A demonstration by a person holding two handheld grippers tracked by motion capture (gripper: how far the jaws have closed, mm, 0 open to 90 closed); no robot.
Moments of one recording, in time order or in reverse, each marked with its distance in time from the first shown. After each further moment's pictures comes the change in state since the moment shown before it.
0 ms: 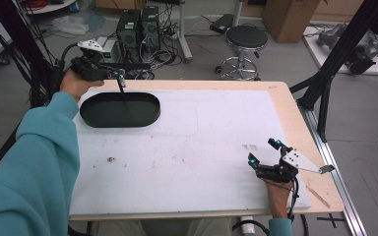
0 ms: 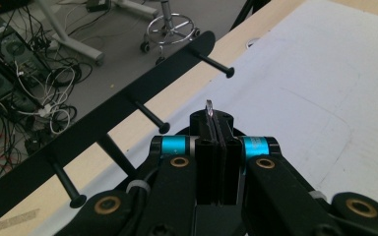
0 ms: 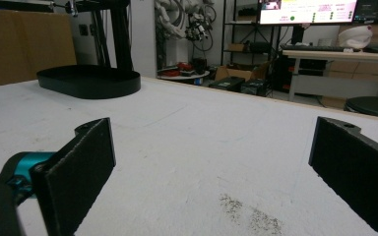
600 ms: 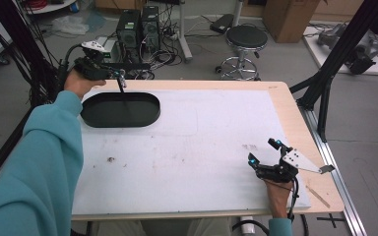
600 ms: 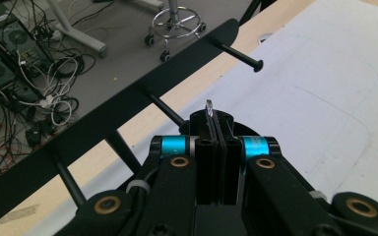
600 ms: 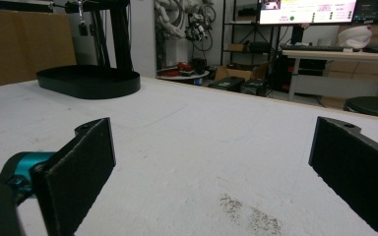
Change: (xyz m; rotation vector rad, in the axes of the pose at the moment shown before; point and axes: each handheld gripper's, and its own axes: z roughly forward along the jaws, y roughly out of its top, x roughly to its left) left arm 0.012 -0.005 0.016 0.016 0.016 -0.033; right arm 0.000 0.000 0.000 0.000 -0.001 -0.002
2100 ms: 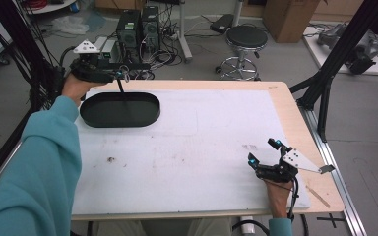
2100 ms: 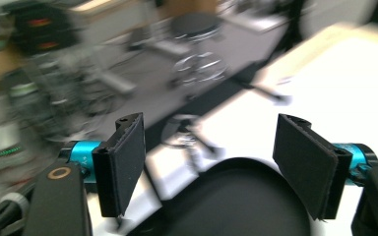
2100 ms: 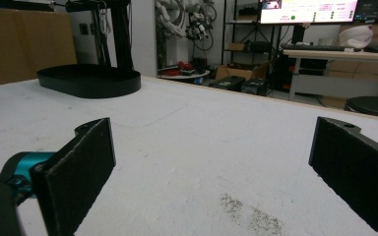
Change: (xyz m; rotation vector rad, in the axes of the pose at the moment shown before) left arm -0.001 -0.015 -0.007 -0.205 0.052 -0.006; right arm 0.000 0.000 0.000 0.010 0.005 0.006
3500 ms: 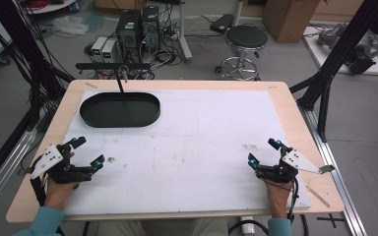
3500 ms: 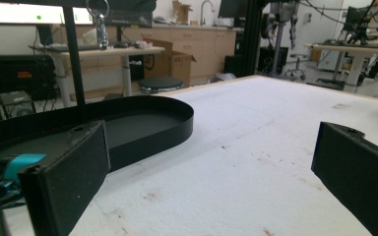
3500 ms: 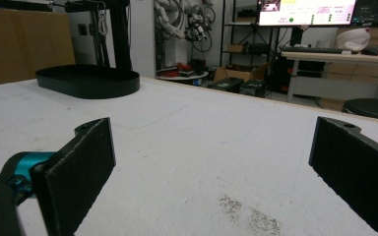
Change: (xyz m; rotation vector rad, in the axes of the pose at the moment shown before) left arm -0.112 -0.229 -0.115 -0.419 -0.037 -0.102; right arm 0.001 -0.001 -0.001 -0.010 -0.010 -0.005
